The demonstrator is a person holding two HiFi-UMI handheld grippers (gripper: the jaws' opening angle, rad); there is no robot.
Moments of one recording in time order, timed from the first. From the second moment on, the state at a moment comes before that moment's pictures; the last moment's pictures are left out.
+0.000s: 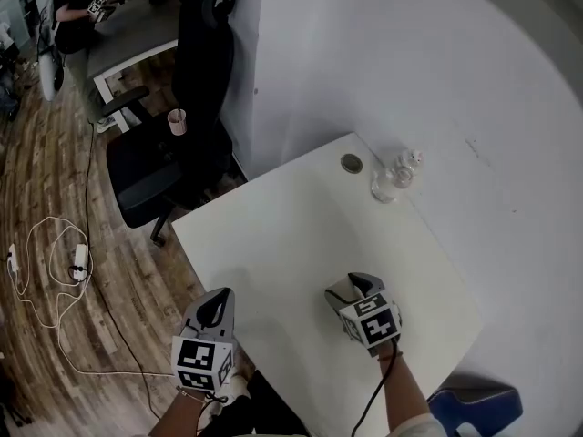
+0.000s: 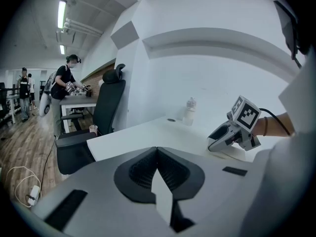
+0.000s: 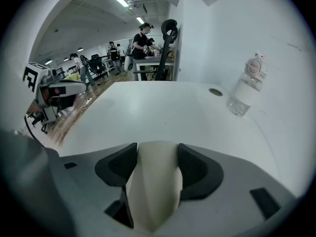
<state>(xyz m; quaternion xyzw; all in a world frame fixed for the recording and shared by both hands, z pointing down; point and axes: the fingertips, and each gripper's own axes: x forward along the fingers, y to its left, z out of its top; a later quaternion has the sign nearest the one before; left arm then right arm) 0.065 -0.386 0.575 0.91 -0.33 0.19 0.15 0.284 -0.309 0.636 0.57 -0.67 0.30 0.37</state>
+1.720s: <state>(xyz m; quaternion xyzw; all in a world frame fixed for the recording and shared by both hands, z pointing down) 0.052 -0.376 0.573 0.91 -0.33 0.20 0.14 0.284 -0.306 0.625 0.59 -0.66 0.29 0.36</state>
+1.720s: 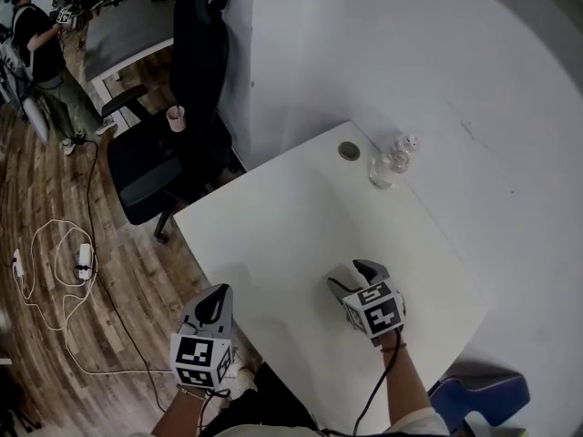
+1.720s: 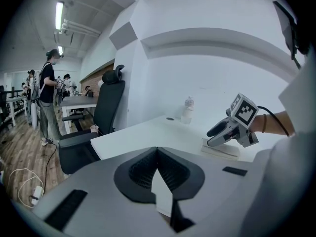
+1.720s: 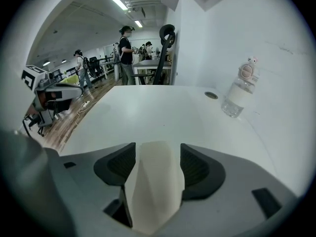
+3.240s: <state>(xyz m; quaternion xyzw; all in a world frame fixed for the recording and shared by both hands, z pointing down) 0.077 -0.338 0.447 0.96 -0.26 0.09 0.07 0.288 -0.184 0.472 0.82 -0.50 0.18 0.19</state>
